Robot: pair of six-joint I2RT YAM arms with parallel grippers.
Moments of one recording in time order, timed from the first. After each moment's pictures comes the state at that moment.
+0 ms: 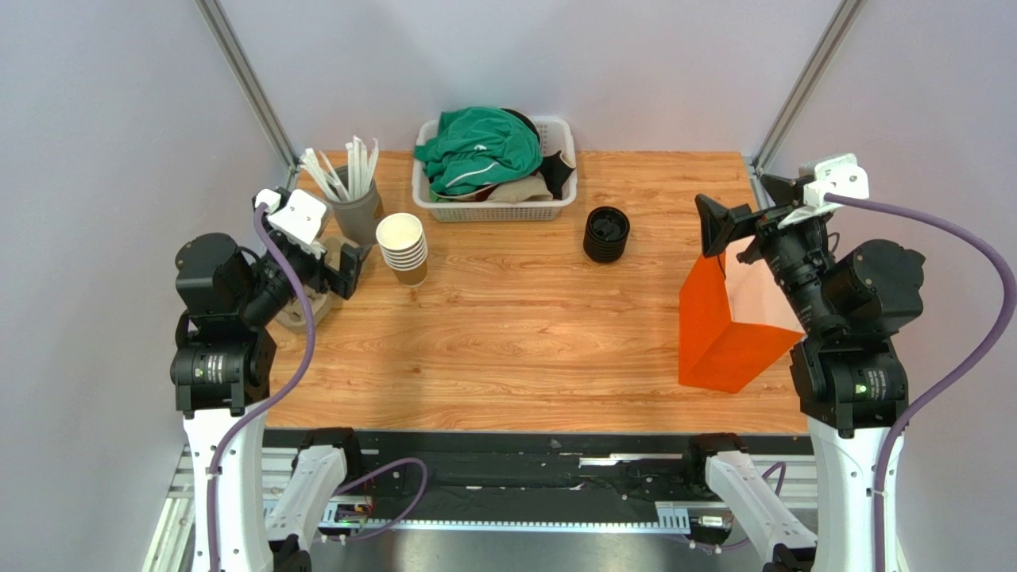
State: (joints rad) left arm 0.06 0.77 1.27 -0.65 0.51 0.36; right arm 0.07 0.78 1.37 -0.45 -0.25 -0.08
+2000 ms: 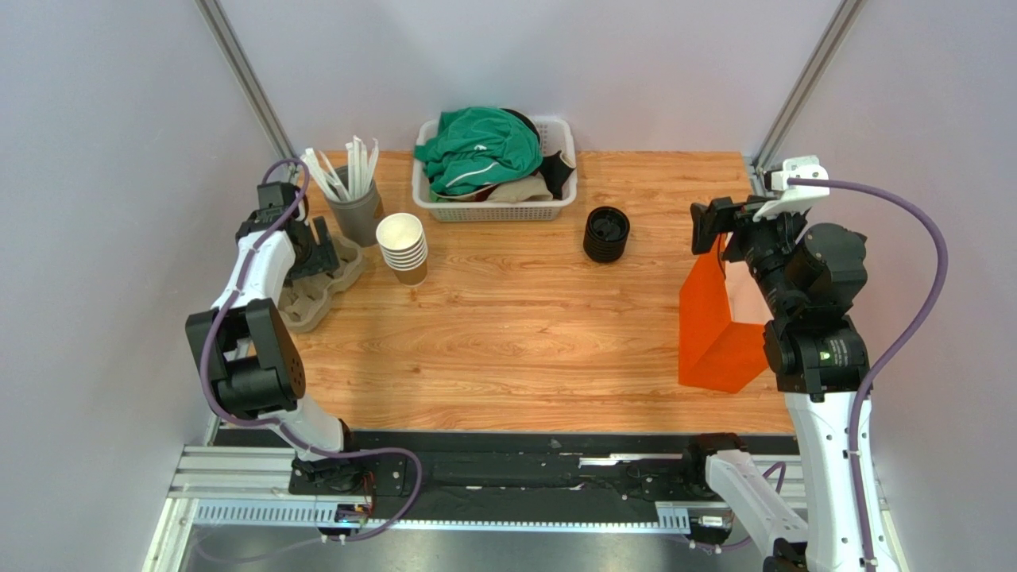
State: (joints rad) left arm 0.24 1.61 1.23 -0.66 -0.14 -0.14; right arm 0.07 0.80 1.19 -0.41 -0.08 -0.04
